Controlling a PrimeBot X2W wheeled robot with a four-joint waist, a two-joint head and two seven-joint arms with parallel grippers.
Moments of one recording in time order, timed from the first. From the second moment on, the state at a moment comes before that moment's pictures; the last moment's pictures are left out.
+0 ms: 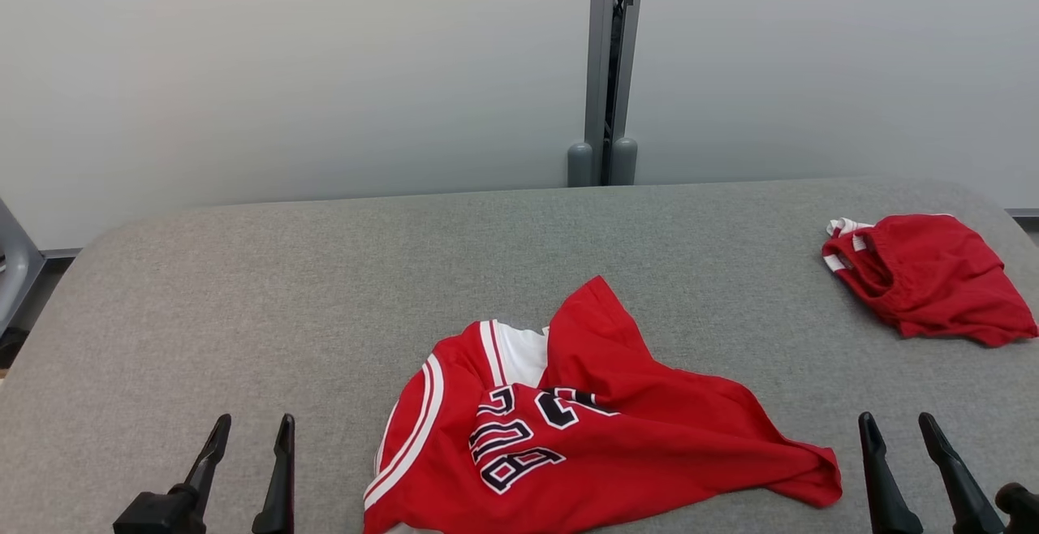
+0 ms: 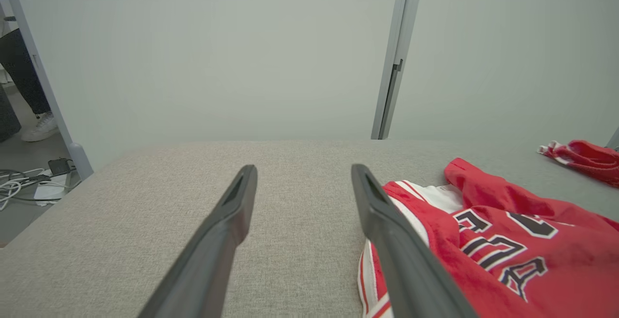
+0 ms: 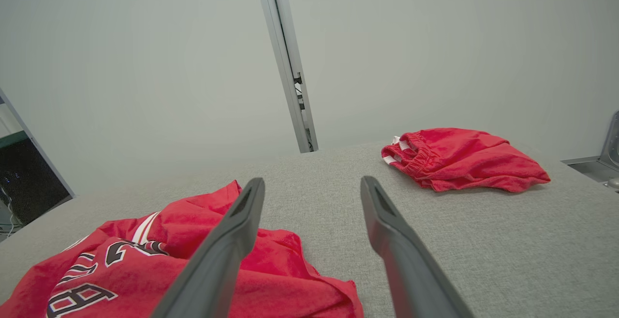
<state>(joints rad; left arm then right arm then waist) 0.09 0.08 0.04 0.25 -0.16 -0.13 -0.26 0.16 -0.13 0.01 0.14 0.37 0.13 -0.26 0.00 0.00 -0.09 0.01</state>
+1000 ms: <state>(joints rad) -0.44 0.42 -0.43 0.45 -0.55 -0.13 0.05 0.04 -0.15 0.10 0.26 0.39 0.13 -0.26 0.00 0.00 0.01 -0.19</state>
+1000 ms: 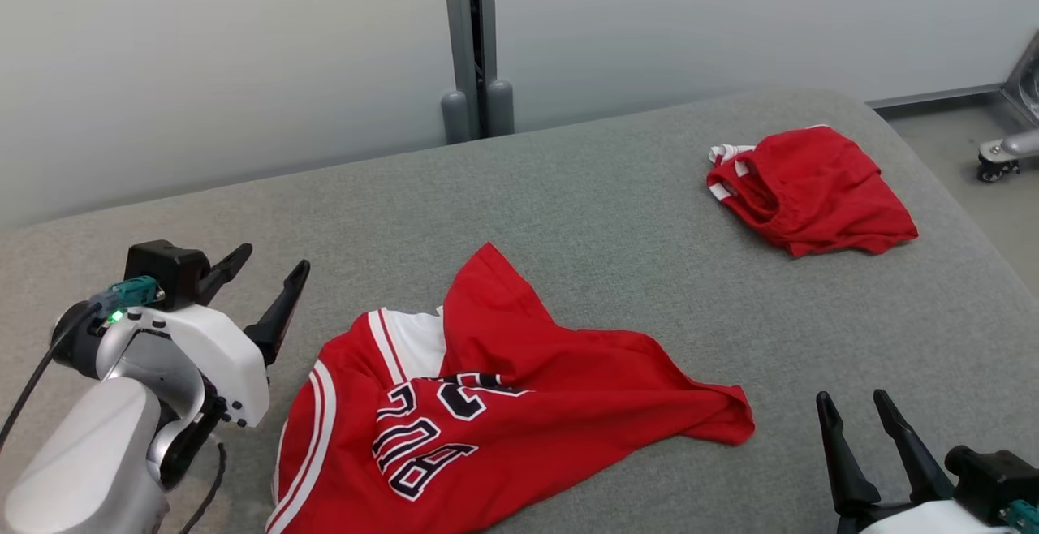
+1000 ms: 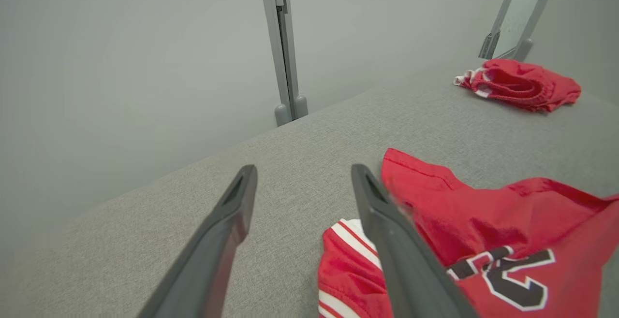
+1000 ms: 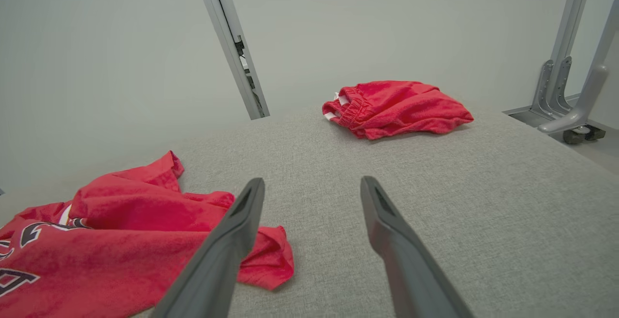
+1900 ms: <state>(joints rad) -0.69 0.47 -0.89 0.84 -0.78 -0.13 0.19 -0.10 -0.13 0.14 0.31 0.40 0.13 -0.26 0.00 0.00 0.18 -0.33</state>
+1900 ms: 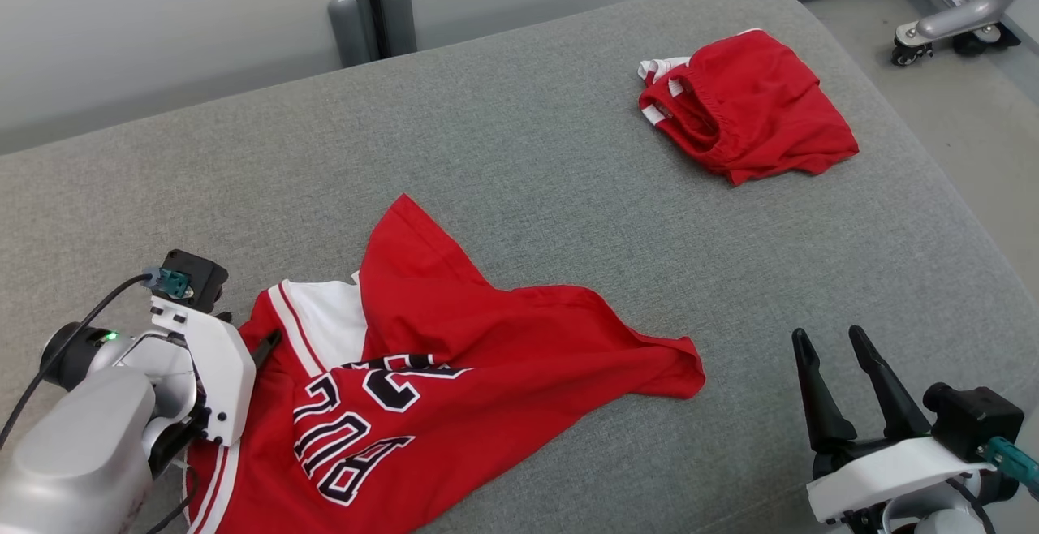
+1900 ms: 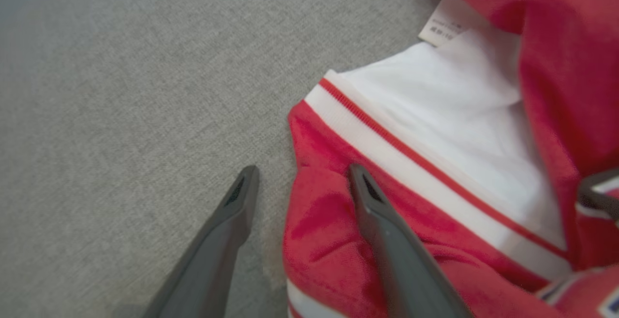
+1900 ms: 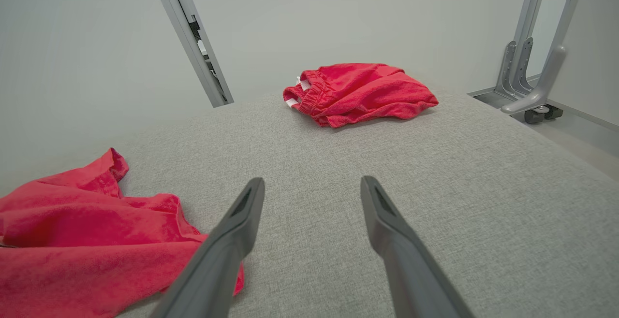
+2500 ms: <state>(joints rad) -0.95 0.49 -0.97 0.87 -0.79 -0.12 -0.13 -0.11 -0.13 0.11 0.30 0.38 0.13 -0.26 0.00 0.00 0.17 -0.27</state>
